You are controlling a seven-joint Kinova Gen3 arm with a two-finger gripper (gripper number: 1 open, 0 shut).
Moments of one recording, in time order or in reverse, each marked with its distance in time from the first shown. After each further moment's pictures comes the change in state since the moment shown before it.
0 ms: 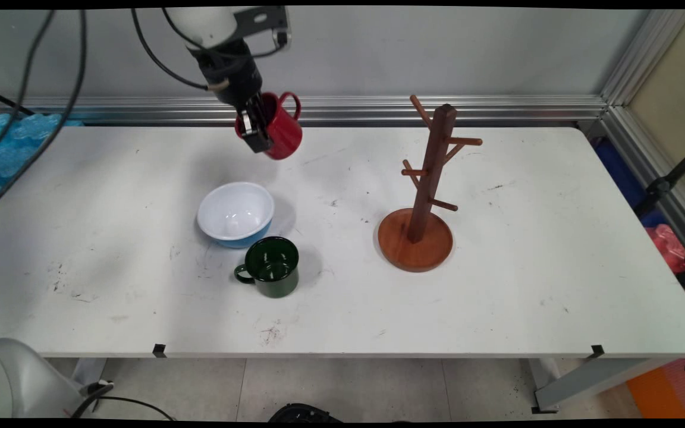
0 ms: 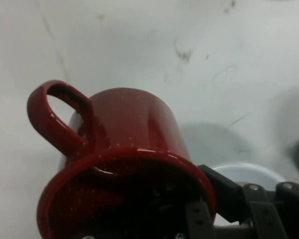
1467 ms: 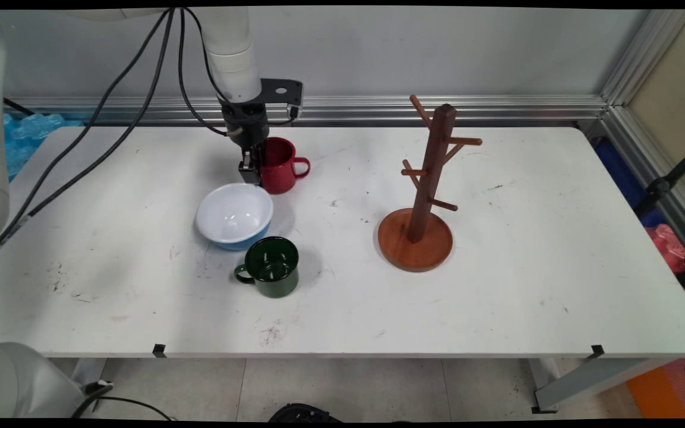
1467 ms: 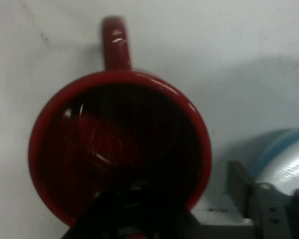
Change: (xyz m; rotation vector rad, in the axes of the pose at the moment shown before) arm 0.002 -0.042 0.117 -0.058 -0.227 0.135
